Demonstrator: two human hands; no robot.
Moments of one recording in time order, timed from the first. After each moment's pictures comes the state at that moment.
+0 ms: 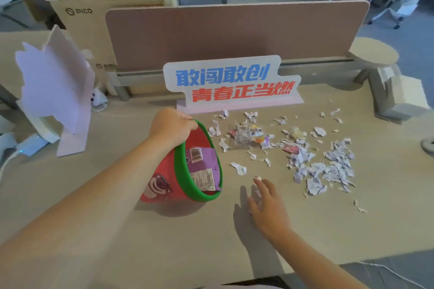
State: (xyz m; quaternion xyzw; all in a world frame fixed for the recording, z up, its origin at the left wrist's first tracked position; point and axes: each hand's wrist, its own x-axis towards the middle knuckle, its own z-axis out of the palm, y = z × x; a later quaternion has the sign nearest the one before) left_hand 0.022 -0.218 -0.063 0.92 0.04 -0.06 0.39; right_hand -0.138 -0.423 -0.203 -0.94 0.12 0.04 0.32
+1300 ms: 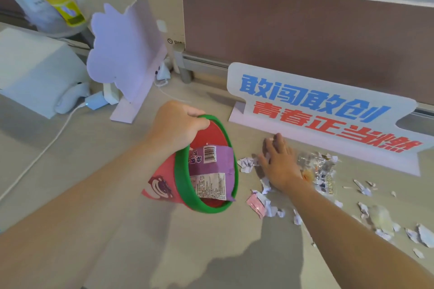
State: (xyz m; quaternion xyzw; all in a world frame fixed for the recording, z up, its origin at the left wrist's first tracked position) left_hand 0.082 -0.181 -0.066 0.90 0.22 0.00 0.37; right_hand 0.144 -0.410 -0.252 -0.96 -0.16 0.16 0.15
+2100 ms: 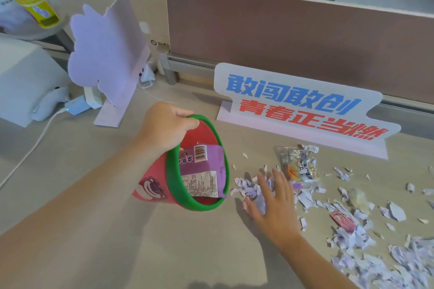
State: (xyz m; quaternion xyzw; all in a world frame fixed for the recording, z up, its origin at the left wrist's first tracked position) left_hand 0.076 -0.174 -0.062 0.88 0.21 -0.01 0.42; right_hand 0.012 -0.432 -0.240 -0.97 -0.12 0.06 0.20
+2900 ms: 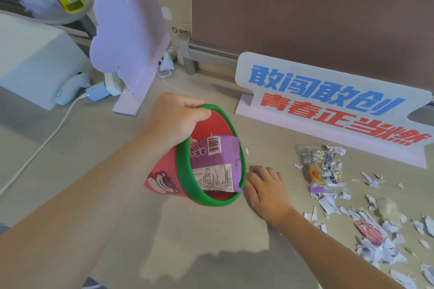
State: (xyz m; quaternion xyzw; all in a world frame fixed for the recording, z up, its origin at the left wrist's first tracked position) left_hand 0.067 -0.162 -0.064 0.83 0.26 0.02 0.49; right_hand 0.052 -0.389 -0.260 -0.94 -0.28 0.06 0.18
